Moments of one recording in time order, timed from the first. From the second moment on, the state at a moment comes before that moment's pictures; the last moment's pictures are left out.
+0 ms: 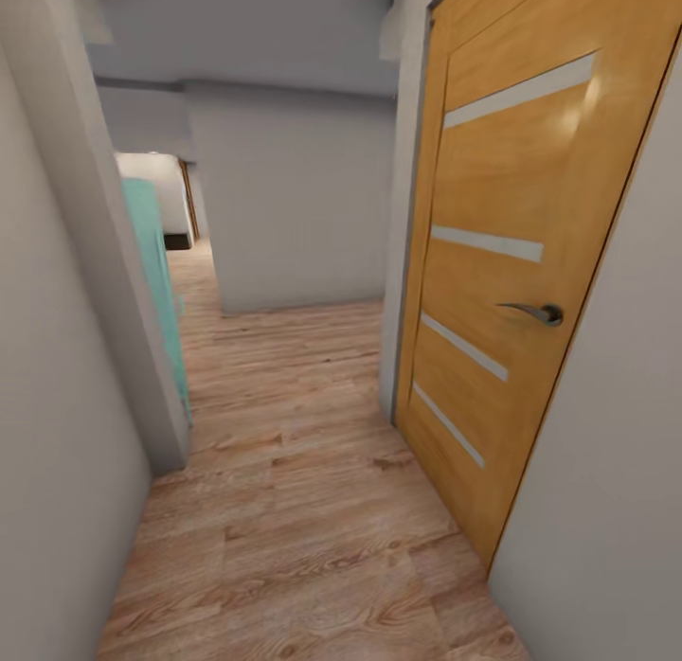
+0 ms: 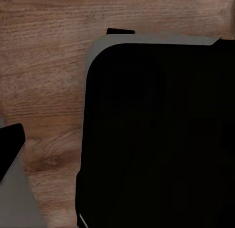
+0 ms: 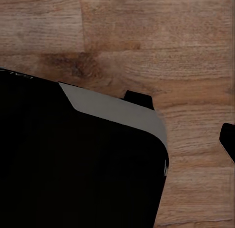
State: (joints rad) left arm 0.00 0.01 0.01 -0.03 0.08 -0.14 0.02; right arm -0.14 0.06 0.60 0.03 -0.35 -0.14 -0.05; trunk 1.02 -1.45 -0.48
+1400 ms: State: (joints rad) left arm 0.00 0.01 0.01 -0.03 0.08 -0.14 0.02; right arm -0.14 0.06 0.60 0.03 -0.35 -0.13 -0.06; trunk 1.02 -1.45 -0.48
